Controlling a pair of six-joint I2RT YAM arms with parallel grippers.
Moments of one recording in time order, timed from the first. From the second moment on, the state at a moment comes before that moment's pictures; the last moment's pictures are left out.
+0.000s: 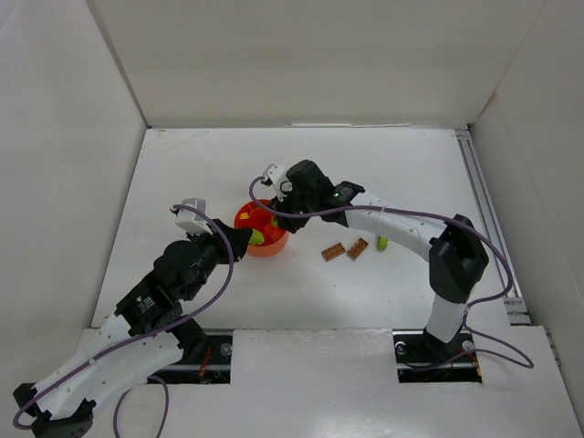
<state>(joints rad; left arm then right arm) -0.80 0.47 0.65 -0.39 -0.37 -0.66 0.84 1.81 1.48 -0.44 -0.16 -0.08</state>
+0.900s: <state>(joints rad) -0.80 0.47 0.65 -0.29 -0.15 -0.56 0.79 1.36 1.29 -0.43 -0.53 -0.35</state>
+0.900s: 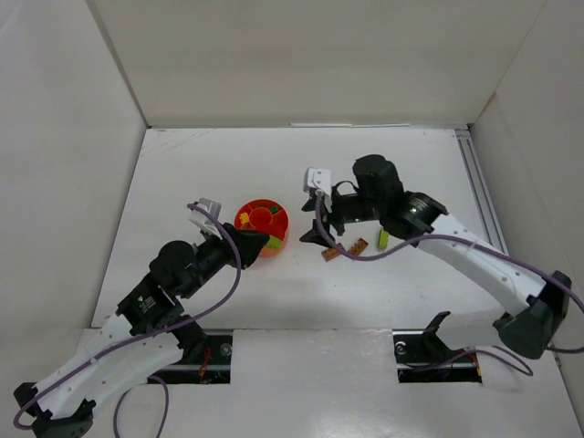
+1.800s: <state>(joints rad) -0.80 0.62 0.59 0.05 0.57 -0.15 0.77 1.28 1.22 -0.63 -0.97 -0.60</state>
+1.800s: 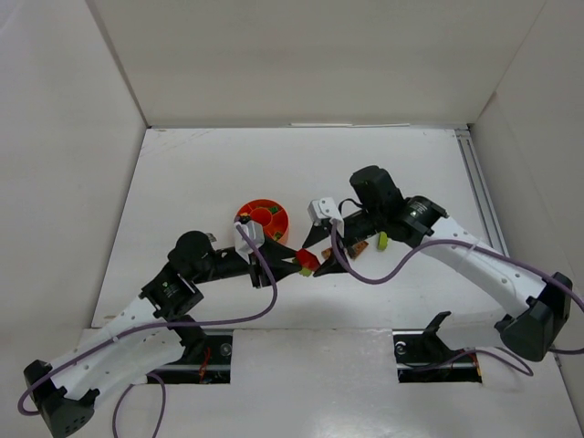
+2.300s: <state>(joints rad) -0.80 0.64 0.59 0.05 0.59 -0.10 0.76 1.33 1.26 -0.68 -1.06 -0.62</state>
